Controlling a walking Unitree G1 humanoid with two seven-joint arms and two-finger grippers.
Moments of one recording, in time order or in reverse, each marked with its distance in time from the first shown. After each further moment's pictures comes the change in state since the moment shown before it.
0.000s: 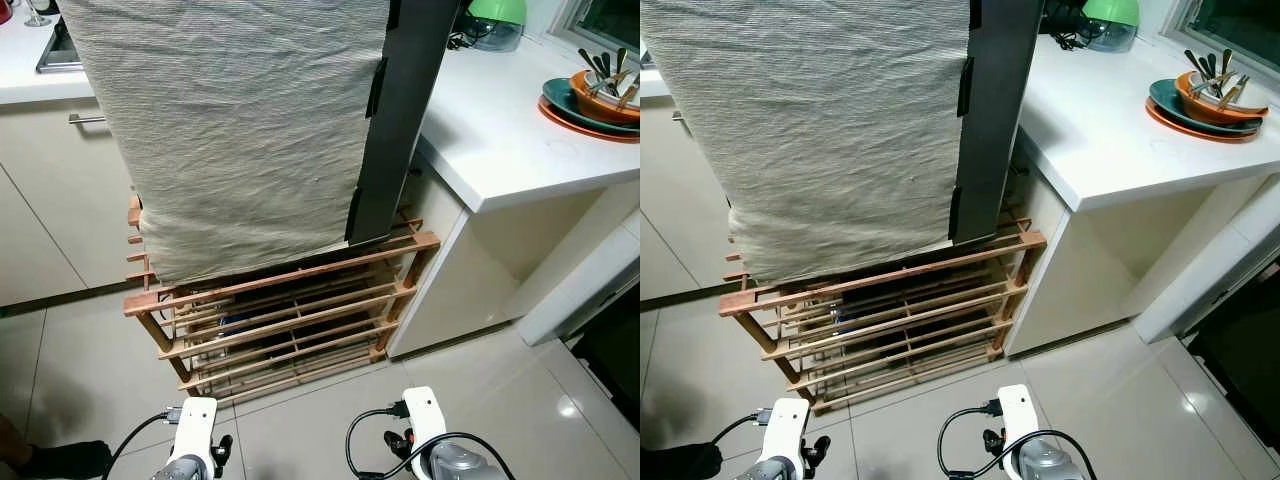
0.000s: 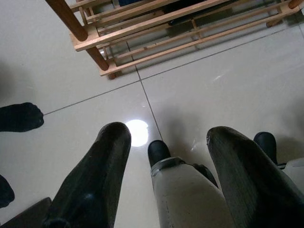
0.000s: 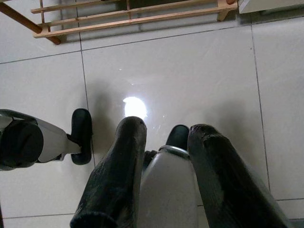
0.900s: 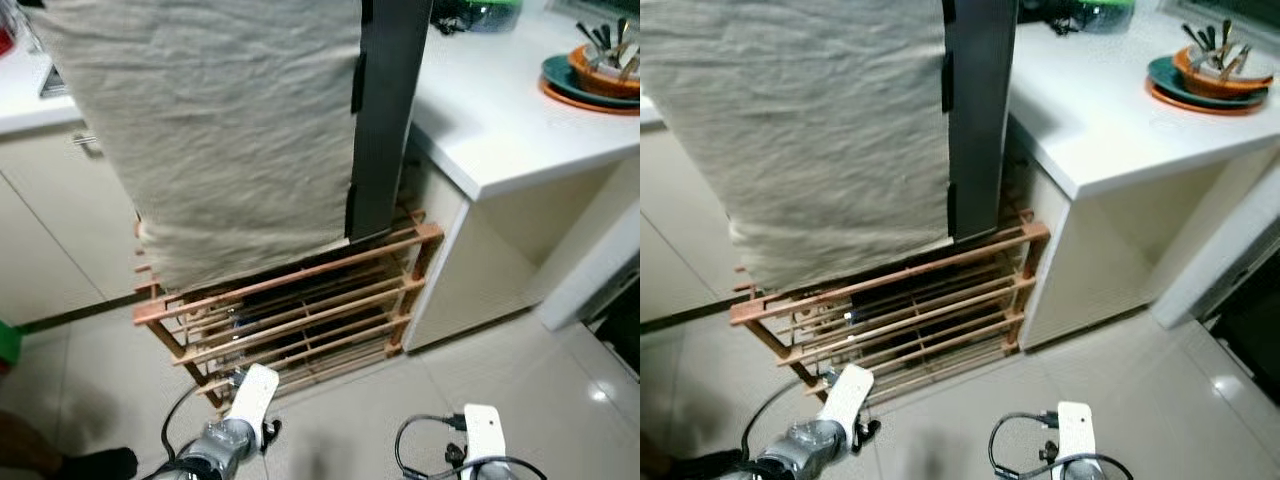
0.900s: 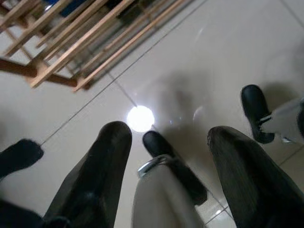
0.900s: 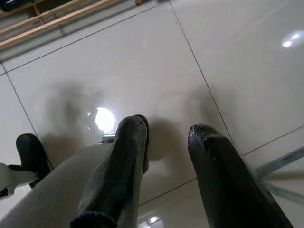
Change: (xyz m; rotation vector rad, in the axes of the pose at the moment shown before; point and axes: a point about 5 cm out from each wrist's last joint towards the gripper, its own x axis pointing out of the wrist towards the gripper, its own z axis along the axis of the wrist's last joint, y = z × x) left arm 0.011 -0.053 0.038 0.285 0.089 -0.199; right arm -0.019 -0.053 -0.029 0.162 -0.013 -0.337
